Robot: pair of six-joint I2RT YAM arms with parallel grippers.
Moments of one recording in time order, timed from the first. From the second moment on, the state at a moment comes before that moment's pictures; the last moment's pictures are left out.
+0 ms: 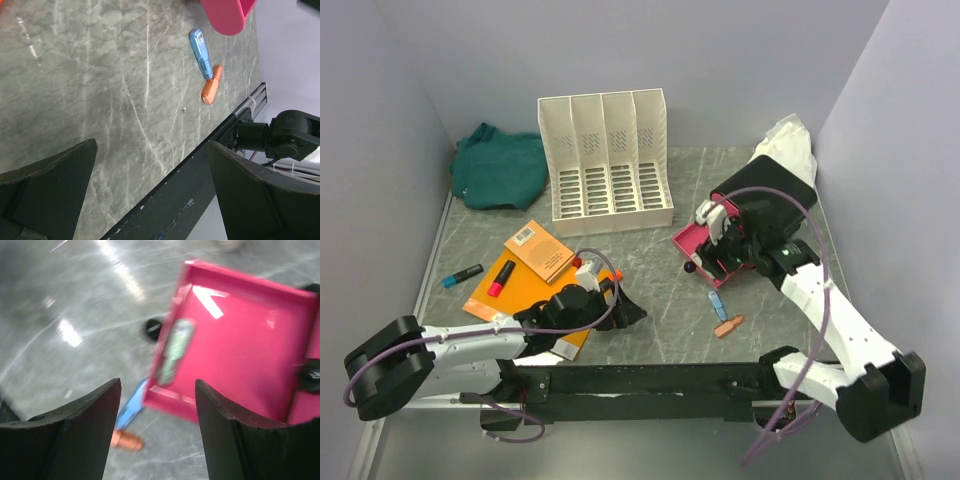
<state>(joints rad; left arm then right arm) -0.99 1.09 0.28 0.38 -0.03 -1.02 0.36 1.08 0.91 -0.62 -0.29 -0.45</state>
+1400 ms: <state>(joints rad) -1.01 1.09 0.31 0.35 -0.09 -1.01 0.52 1.16 0.56 -0.58 -0.09 -0.59</state>
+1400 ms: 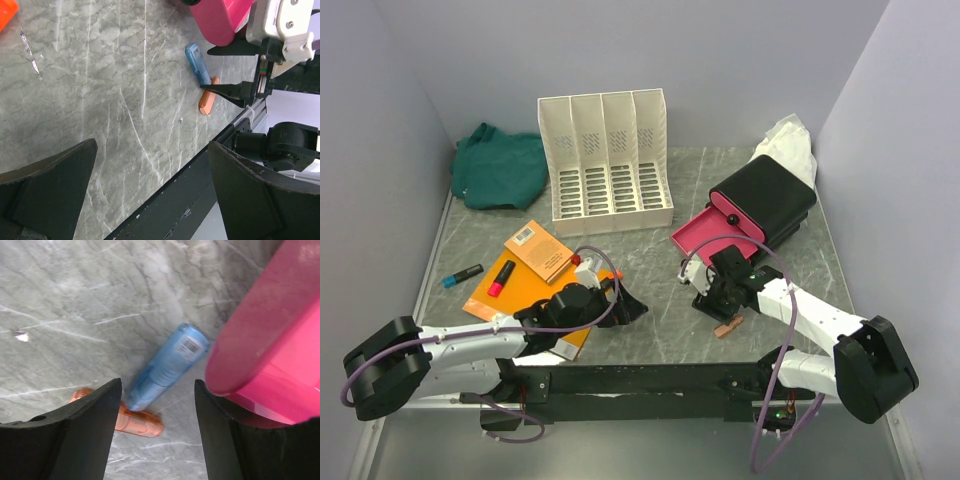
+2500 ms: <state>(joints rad) -1.01 1.07 0.30 0.36 -0.09 -0.99 0.67 1.16 0.56 -0.65 -0.29 -0.78</state>
